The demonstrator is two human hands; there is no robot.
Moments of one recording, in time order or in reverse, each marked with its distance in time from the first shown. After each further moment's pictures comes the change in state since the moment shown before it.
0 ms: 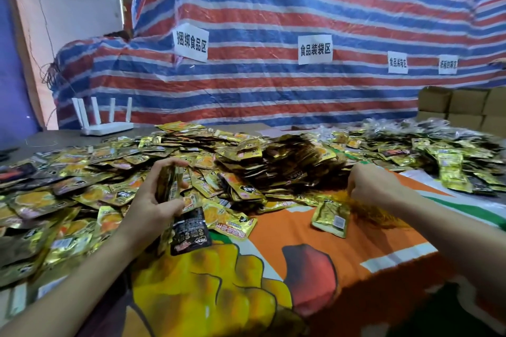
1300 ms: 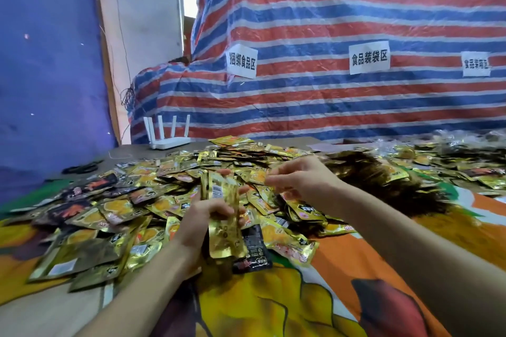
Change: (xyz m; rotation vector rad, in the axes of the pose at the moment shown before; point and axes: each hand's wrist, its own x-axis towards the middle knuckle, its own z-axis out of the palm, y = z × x) left_hand 0.007 0.010 -0.010 -0.552 0.018 -0.323; right_hand -0.016 -0.203 -0.048 1.367 -0.339 -0.418
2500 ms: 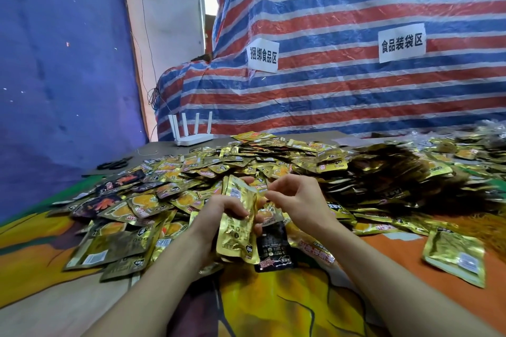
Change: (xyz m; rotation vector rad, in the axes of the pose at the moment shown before) left_hand 0.014 -0.001 -0.020 -0.207 -0.113 -0.203; right_hand 0.021 0.053 0.062 -0.109 0.210 -0.238
